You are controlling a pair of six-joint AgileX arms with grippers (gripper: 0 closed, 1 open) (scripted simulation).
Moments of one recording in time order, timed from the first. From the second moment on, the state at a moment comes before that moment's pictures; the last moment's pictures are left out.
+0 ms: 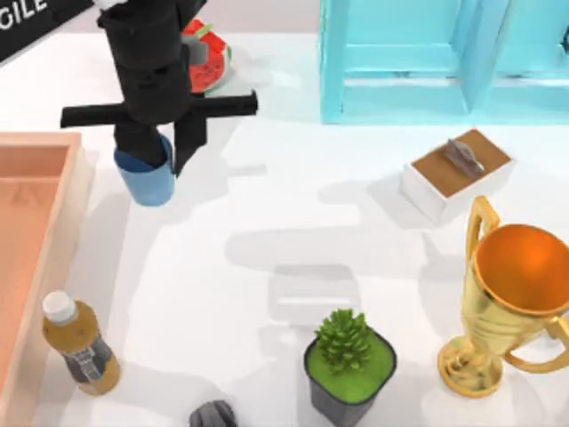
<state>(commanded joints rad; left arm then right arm) -0.41 2.10 1.90 -1.36 0.00 -0.48 0.00 0.00 0.00 0.00 0.00 0.00</state>
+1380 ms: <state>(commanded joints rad) 0.16 1.77 1.59 -1.40 -0.01 0.18 0.00 0.00 0.00 0.00 0.00 0.00</state>
